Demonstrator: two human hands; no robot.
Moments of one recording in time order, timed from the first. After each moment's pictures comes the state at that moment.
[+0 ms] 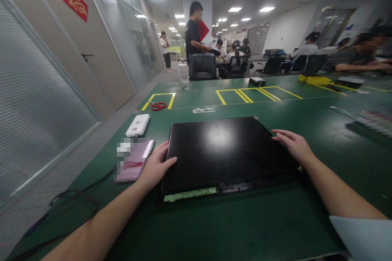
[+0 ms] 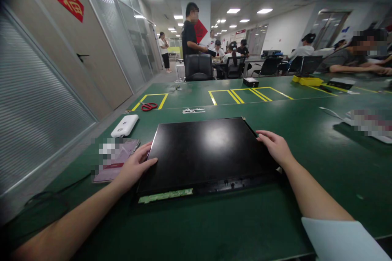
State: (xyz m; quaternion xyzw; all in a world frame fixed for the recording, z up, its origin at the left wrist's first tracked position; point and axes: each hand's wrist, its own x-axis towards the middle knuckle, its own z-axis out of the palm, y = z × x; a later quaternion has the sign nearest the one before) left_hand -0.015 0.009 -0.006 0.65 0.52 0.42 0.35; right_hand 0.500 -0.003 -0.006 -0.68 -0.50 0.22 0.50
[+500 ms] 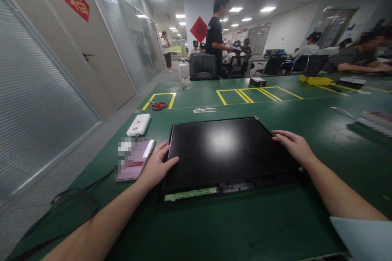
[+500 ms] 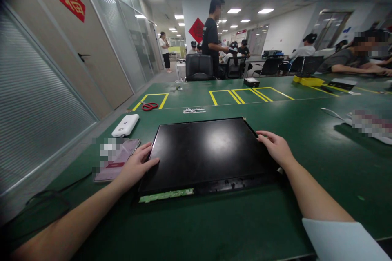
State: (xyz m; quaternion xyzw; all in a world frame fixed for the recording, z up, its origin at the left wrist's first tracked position) left_hand -0.013 0.008 -0.002 0.66 0.58 0.38 0.28; right_hand 0.499 -0.004 -0.006 -0.68 -0.51 0.20 0.49
